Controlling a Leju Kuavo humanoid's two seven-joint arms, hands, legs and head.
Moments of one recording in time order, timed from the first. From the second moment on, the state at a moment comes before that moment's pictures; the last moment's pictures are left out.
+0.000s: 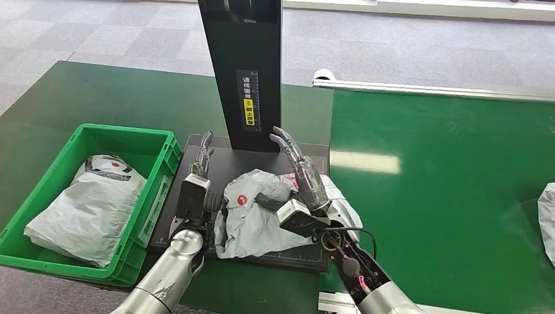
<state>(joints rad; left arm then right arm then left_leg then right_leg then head) -0.45 -0.17 -0.38 -0.85 -0.04 0.37 -0.70 -0.53 0.10 0.62 -0.85 0.33 -0.27 -0.69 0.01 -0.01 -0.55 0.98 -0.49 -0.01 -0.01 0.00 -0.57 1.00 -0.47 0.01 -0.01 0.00</state>
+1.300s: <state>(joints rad) -0.41 -0.17 -0.23 -0.92 0.02 0.34 -0.70 -0.55 0.03 0.48 -0.89 0.21 0.03 -0.66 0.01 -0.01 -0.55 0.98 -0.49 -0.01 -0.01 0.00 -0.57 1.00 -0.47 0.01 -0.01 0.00</state>
